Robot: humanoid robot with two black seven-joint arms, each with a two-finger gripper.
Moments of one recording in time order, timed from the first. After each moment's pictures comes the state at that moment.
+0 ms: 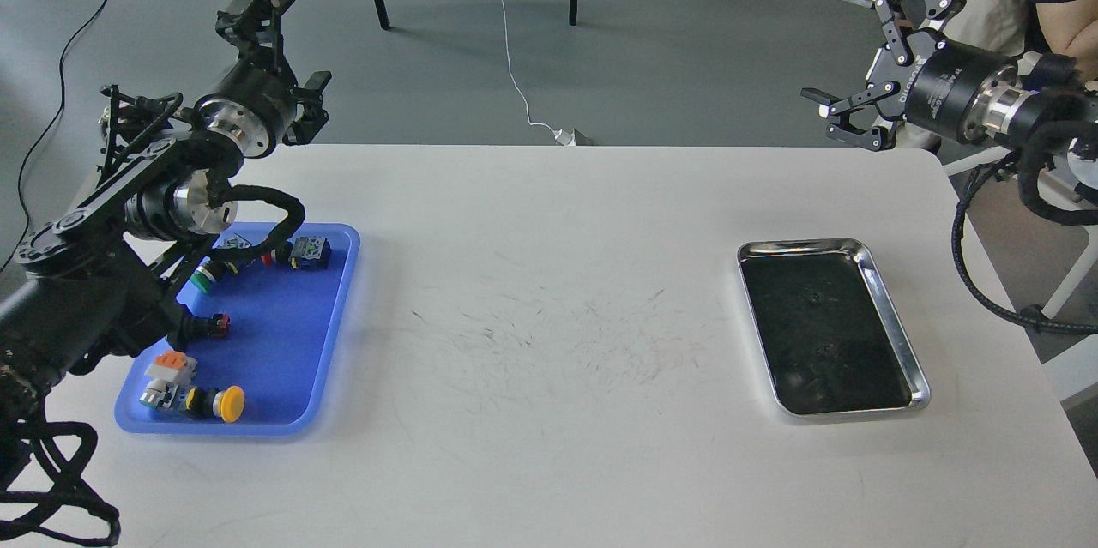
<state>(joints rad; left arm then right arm) -0.80 0.37 -0.82 -0.84 0.30 0.02 -0.14 1.36 -0.75 -0.18 0.97 0.33 0.49 -0.03</state>
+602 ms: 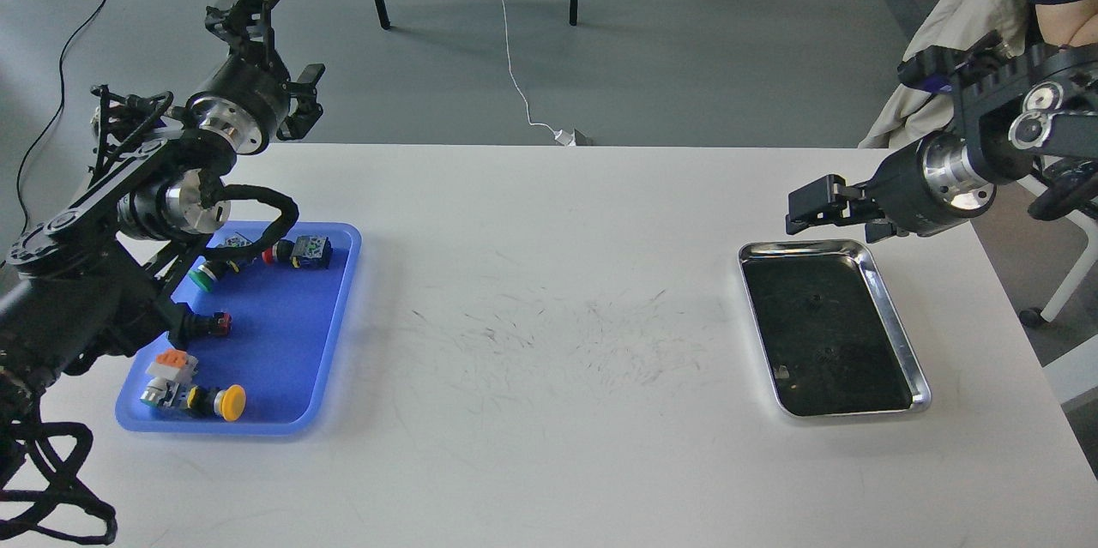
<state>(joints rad) -0.79 0.38 -0.84 -0.84 0.30 0.00 -0.17 1.81 -0.49 -0.99 1.21 -0.49 0.49 -0.04</state>
